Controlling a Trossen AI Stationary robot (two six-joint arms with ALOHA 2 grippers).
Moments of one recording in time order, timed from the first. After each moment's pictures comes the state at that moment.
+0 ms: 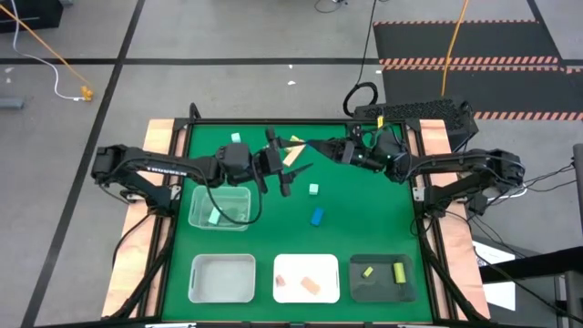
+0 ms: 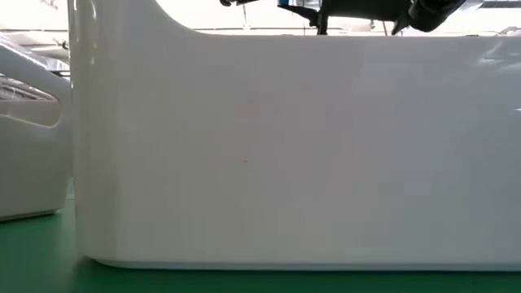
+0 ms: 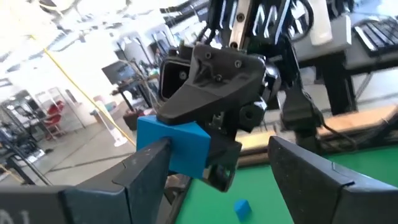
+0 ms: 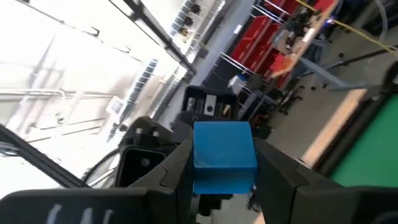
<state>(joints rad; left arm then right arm) 0.01 1.48 1.09 0.44 -0.25 0.43 -0.18 1.29 0.75 0.79 -0.02 1.04</state>
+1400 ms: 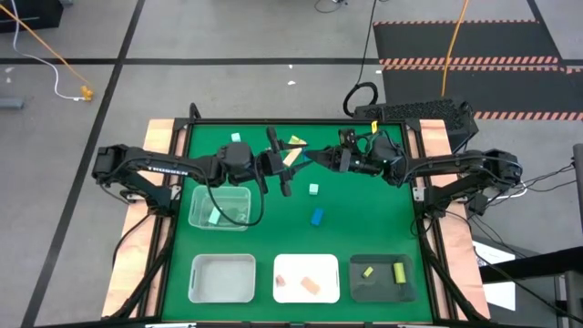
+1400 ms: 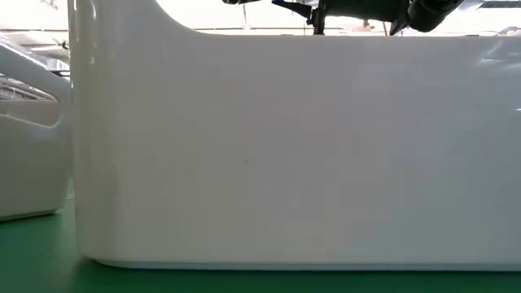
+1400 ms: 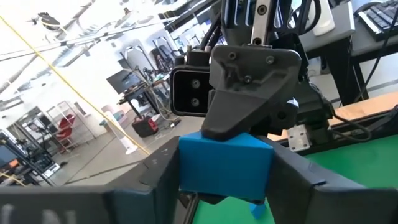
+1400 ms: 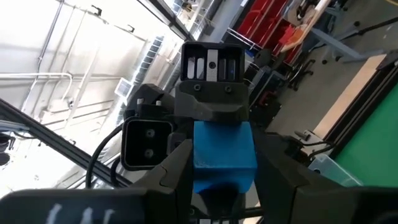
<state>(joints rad) 0.02 1.48 1.09 0.44 -0.24 0.52 -0.15 1.31 0.75 0.79 -0.08 1.08</state>
